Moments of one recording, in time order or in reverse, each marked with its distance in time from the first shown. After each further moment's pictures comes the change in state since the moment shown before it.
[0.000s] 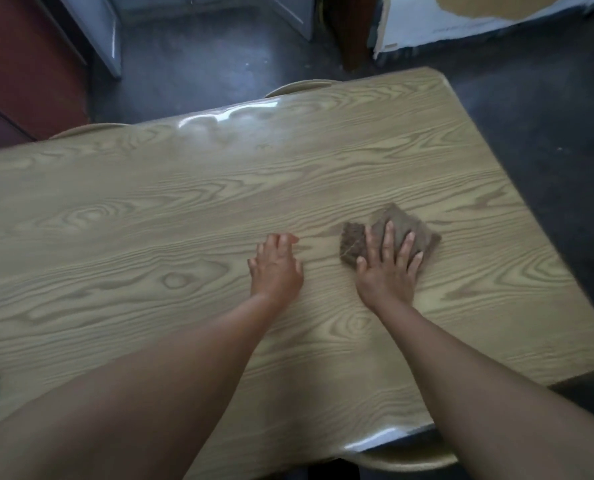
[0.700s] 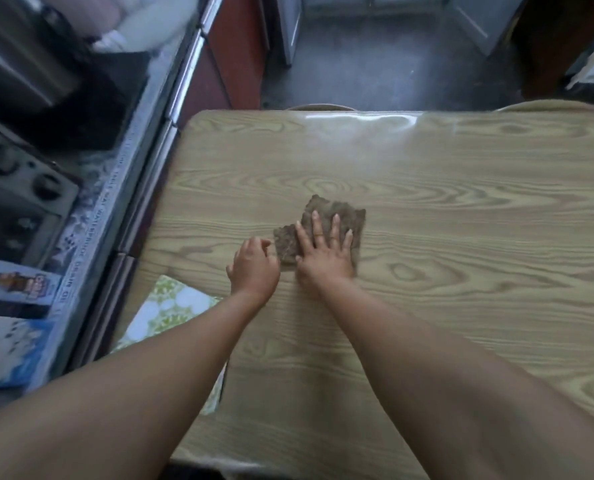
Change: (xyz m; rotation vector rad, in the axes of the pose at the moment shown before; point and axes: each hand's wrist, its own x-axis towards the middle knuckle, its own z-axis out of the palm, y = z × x) left_hand -0.068 -0.342 -0.193 -0.136 0.286 -0.552; right_hand -0.131 -0.444 0.068 -0.157 -0.252 -0.664
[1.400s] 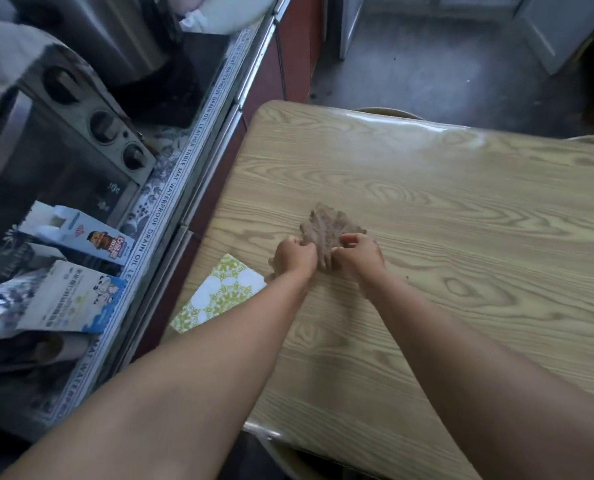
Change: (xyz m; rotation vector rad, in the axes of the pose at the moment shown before) left_hand 0.010 -0.016 -0.030 -0.431 -0.037 -0.477; right_hand -0.017 -0.051 -0.034 0.930 0.004 0.331
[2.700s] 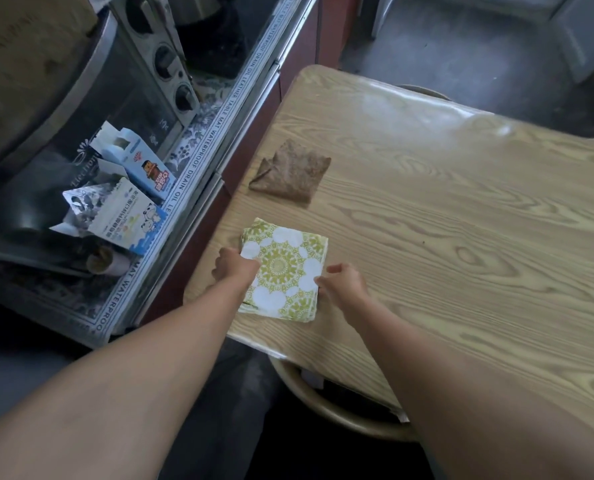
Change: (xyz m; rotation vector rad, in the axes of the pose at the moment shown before) left_hand -0.008 -0.151 -0.112 0.030 0.049 -0.201; right_hand -0.113 0.057 0.061 -0.116 -0.161 0.186
